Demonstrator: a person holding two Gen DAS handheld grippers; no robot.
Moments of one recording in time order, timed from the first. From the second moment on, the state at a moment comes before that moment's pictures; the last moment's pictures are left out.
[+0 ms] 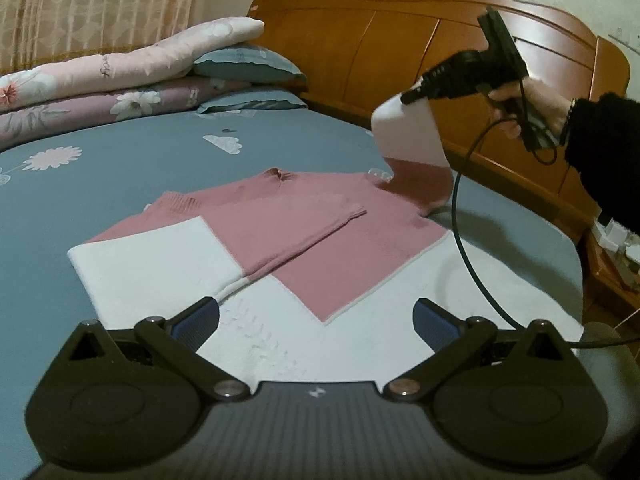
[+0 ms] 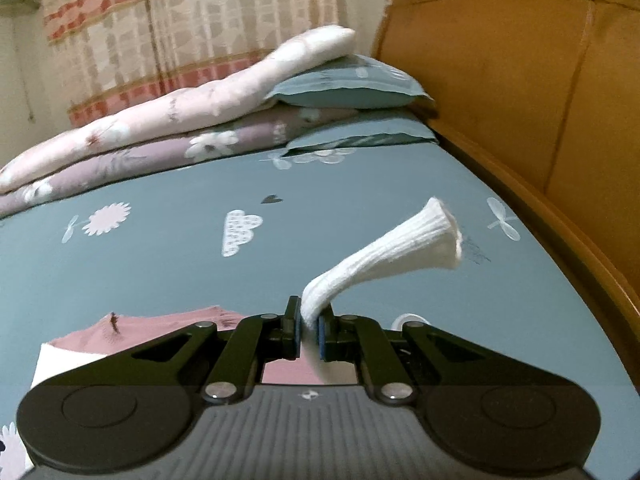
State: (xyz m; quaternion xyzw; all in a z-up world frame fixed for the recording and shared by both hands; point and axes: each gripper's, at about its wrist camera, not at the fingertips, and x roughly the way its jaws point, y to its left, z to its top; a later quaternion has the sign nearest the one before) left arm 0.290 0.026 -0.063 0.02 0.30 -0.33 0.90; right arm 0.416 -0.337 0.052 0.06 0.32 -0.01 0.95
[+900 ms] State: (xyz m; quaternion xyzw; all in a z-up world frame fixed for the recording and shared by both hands) left arm 0.292 0.044 -0.057 0.01 0.29 -0.29 0.91; right arm 0.450 -0.211 0.045 -0.02 0.33 0.08 0.94
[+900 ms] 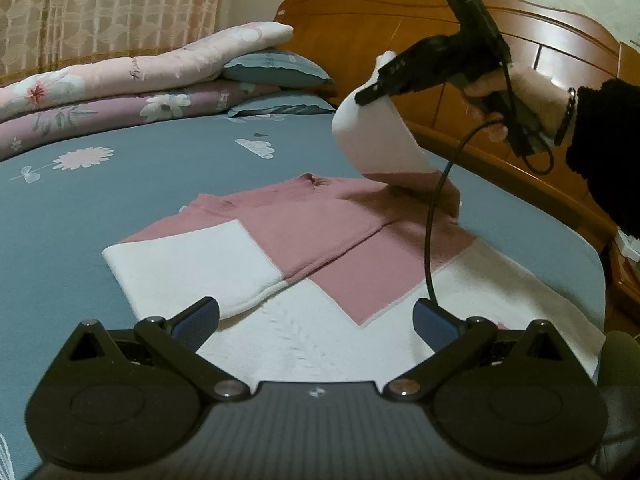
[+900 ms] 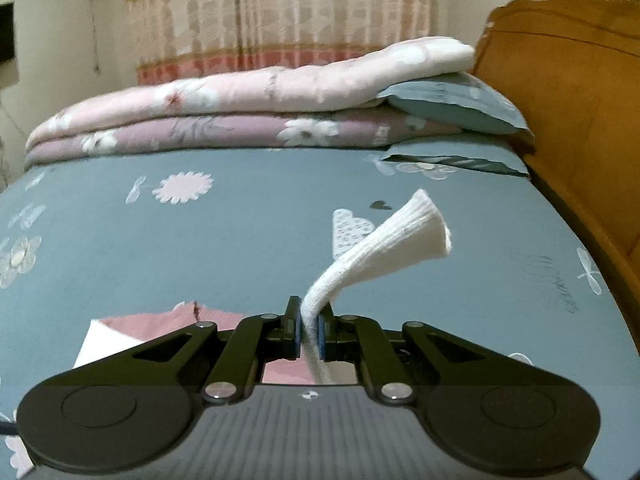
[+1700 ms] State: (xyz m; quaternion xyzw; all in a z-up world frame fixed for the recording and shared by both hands) left arm 0.299 0.056 -0.058 0.00 0.29 -0.28 0.91; right arm 0.444 -0.098 -0.041 -0.20 0.36 0.14 0.90
